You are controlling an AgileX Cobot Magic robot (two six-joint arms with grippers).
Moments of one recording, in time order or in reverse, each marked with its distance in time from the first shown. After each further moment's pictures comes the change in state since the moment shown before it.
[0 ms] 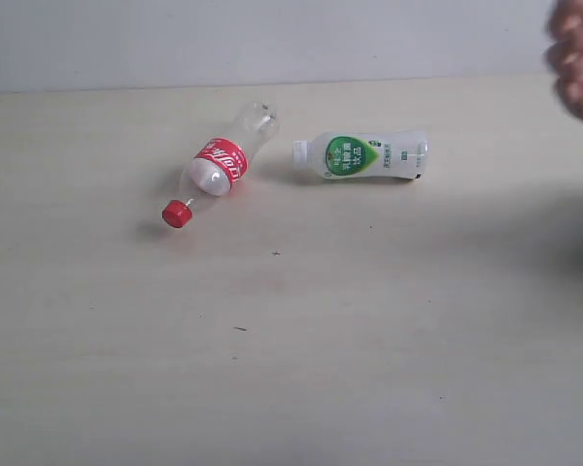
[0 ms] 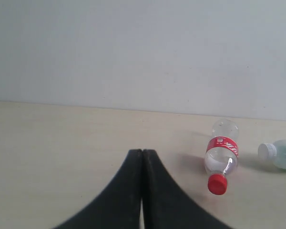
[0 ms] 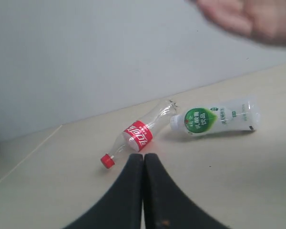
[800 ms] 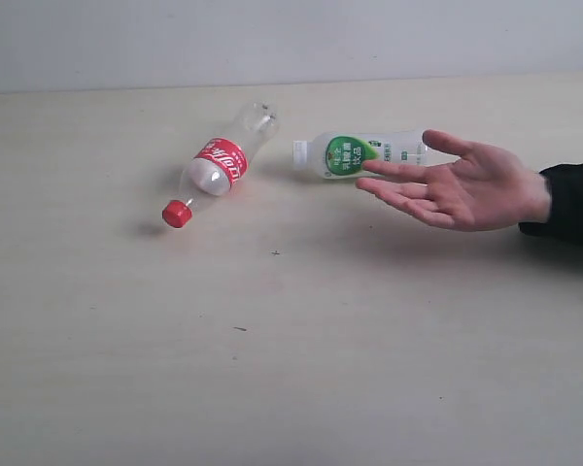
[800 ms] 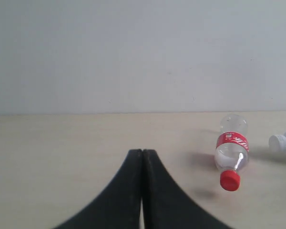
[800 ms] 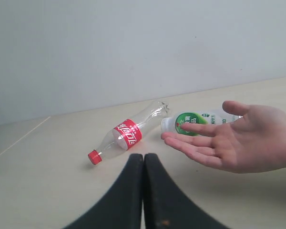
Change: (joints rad) left arm 0.000 0.000 0.000 0.022 -0.009 0.084; right arm 0.000 0.000 0.000 -0.054 0.000 -0.049
